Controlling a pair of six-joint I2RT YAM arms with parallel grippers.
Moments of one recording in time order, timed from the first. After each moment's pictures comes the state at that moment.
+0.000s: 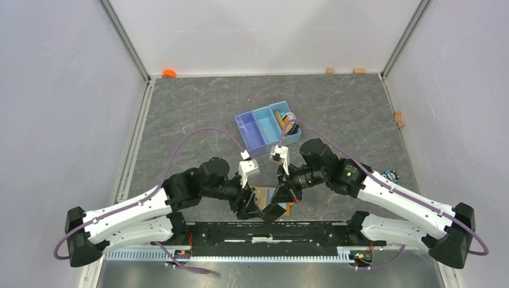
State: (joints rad) left arm -1.06 0.86 0.69 -0.38 0.42 -0.33; right arm 0.93 1.01 0.85 -0.48 -0.65 0.21
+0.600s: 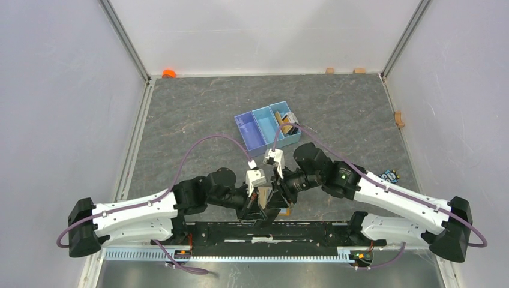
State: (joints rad) left arm -1.18 0.91 0.60 -0.18 0.42 -0.43; right arm 1.02 1.04 0.85 -0.41 -0.61 0.26
